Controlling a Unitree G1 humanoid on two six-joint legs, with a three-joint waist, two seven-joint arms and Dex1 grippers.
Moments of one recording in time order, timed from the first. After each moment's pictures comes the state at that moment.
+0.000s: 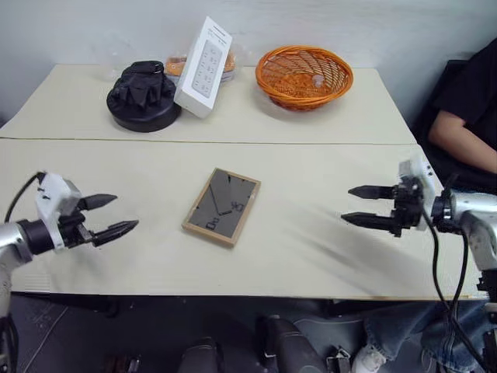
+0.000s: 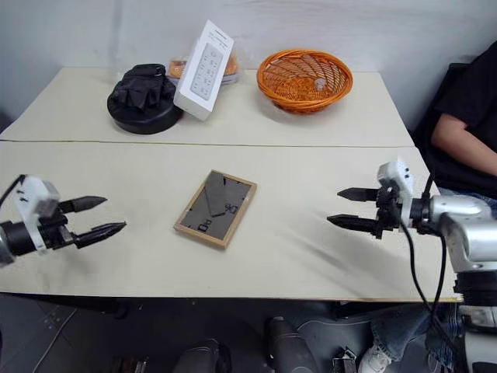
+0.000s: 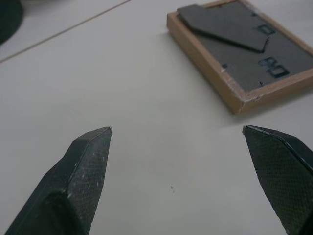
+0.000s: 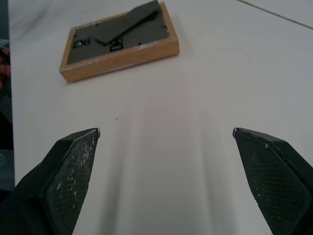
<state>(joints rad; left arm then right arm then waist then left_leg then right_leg) -0.12 0.96 0.43 0.01 -0.49 0.44 -1.05 -0.47 -0.88 -0.11 0.16 0.53 0.53 1.32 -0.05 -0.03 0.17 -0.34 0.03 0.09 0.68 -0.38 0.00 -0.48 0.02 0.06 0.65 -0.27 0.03</state>
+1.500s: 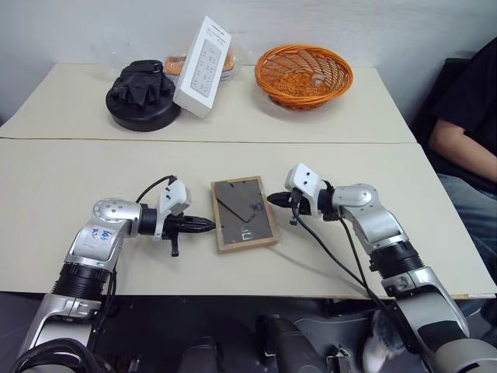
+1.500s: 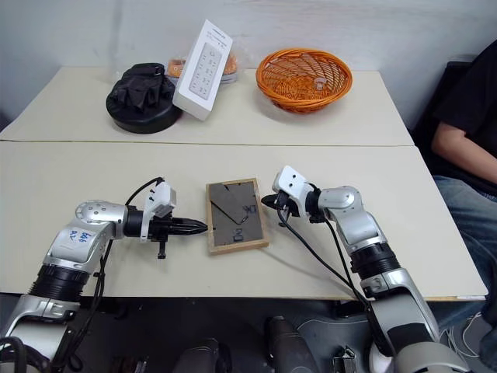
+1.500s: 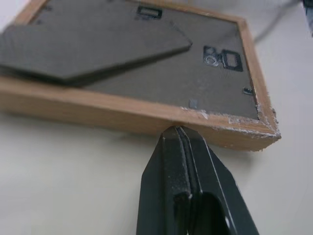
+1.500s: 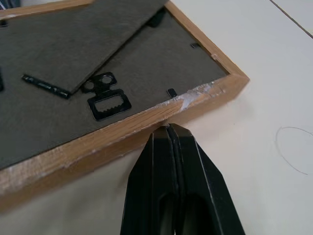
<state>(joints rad) -0.50 0.67 -0.09 0.13 -0.27 0.45 -1.15 -0.73 -0.43 0.24 0.36 0.06 0.20 0.97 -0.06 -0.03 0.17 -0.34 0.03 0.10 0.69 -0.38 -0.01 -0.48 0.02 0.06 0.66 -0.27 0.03</state>
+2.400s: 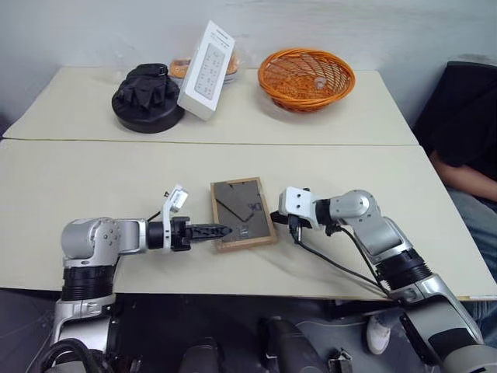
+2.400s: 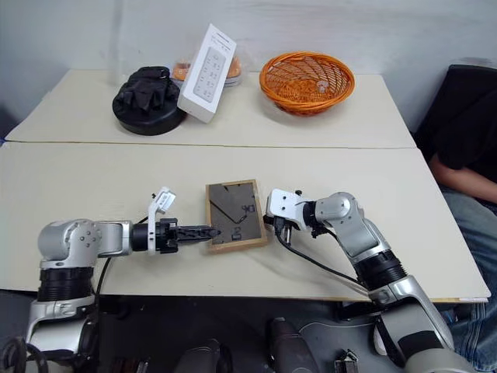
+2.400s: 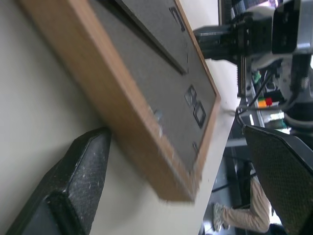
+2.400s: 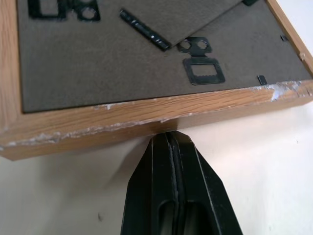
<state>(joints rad) -0.54 0.43 0.20 0.04 -0.64 1.50 -0.75 -0.65 -0.49 0.35 0.21 -0.06 0.15 1.06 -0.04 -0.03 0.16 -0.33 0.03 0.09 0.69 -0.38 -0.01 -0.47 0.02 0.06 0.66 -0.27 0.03</state>
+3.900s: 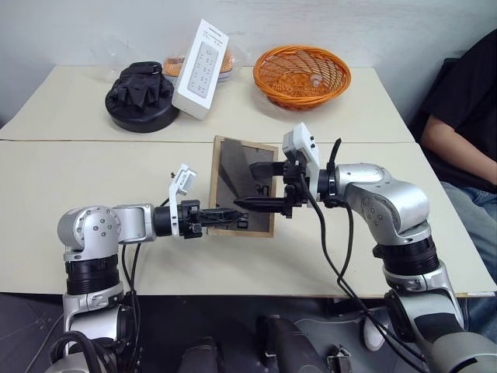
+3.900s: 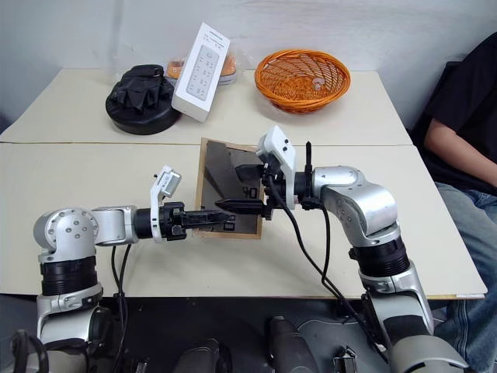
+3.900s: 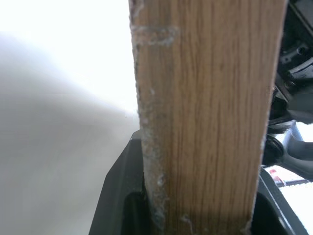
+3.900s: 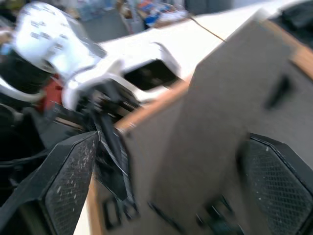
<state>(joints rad) -0.60 0.42 0.28 -0.10 -0.88 1.55 -0.67 -0.78 -0.41 0.11 -0.20 0.58 0.88 1.00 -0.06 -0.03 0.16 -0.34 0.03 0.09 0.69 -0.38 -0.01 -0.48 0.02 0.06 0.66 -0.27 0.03</state>
